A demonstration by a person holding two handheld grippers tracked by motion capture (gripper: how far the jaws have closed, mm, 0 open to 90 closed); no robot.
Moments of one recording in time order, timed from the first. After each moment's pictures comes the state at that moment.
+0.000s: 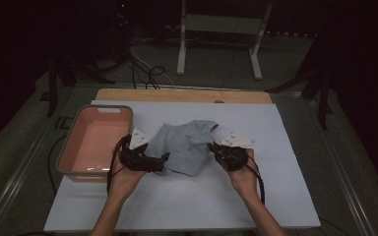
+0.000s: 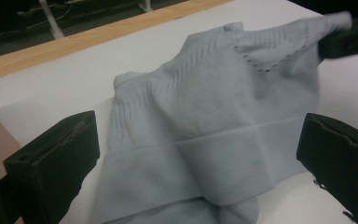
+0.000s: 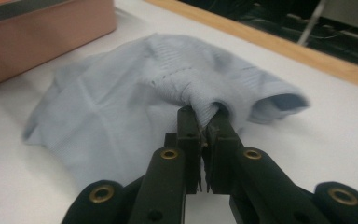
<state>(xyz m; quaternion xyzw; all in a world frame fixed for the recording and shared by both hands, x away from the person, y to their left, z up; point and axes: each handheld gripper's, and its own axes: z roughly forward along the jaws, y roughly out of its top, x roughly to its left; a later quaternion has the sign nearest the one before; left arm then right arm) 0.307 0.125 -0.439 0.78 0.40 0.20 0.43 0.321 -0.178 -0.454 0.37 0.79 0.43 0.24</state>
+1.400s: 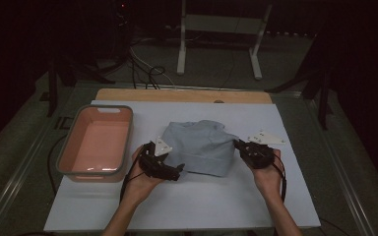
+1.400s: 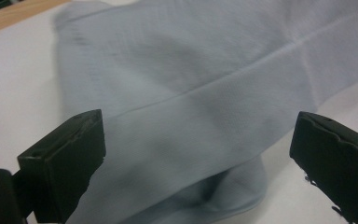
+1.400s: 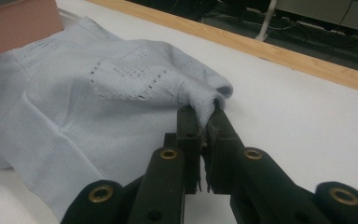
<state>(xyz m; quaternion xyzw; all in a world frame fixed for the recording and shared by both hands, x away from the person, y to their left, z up) 0.307 0.075 -0.469 0.83 0.36 0.17 0.38 0.319 -0.243 -0.443 0.42 0.76 0.42 0.26</state>
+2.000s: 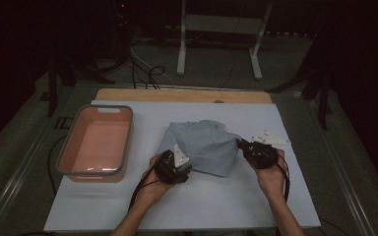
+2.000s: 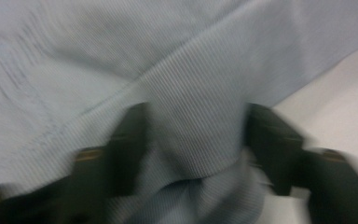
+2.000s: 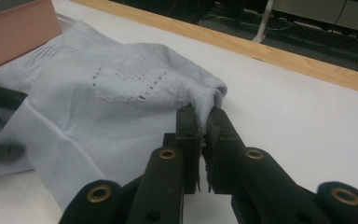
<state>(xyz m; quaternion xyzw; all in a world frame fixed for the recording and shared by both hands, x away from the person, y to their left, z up) 0.305 0.041 -0.492 0.86 0.32 0.21 0.35 0.317 -0.251 -0.440 0.42 0.76 0.42 0.26</state>
